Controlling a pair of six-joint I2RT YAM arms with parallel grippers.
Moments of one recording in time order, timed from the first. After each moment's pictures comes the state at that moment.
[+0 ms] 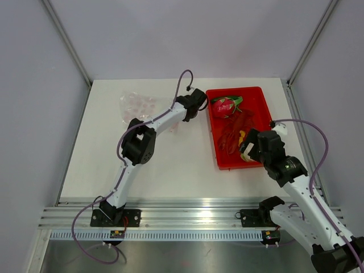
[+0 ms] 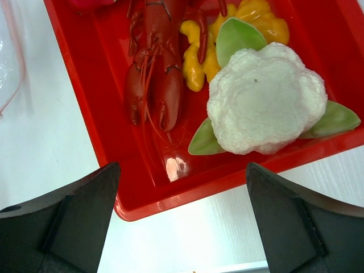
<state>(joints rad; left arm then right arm) -0.67 2.37 2.07 -0.81 -0.67 -0.21 0.38 0.76 0.75 -0.69 0.33 0.69</state>
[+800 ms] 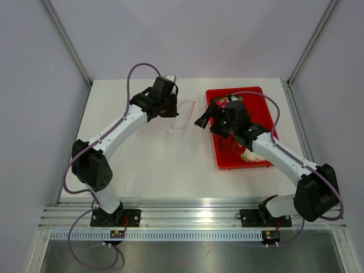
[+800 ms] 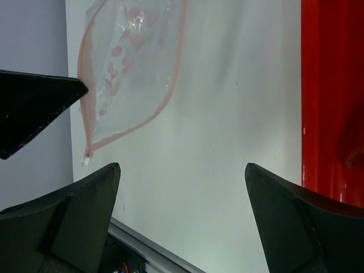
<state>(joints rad) -0.57 1.71 1.62 -0.69 -0.08 -0.45 0.51 1.34 1.01 -0.23 -0.10 0.82</state>
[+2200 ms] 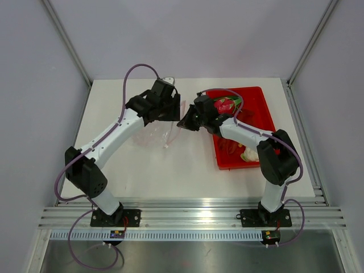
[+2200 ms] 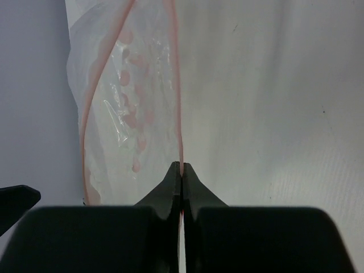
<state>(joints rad) -0.60 1.63 1.59 -0.78 -0.15 -0.44 0.63 1.83 1.31 -0.08 -0.15 0.93</state>
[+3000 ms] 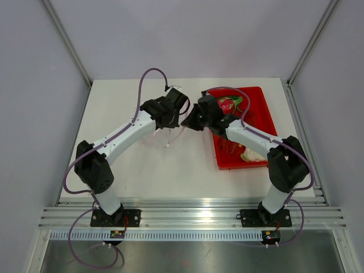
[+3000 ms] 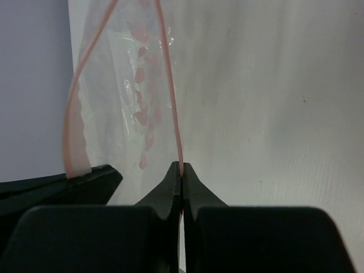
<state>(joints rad) -0.70 1.71 1.59 -0.86 -0.40 -0.46 0.64 1.72 1.27 -0.12 -0.10 0.91</state>
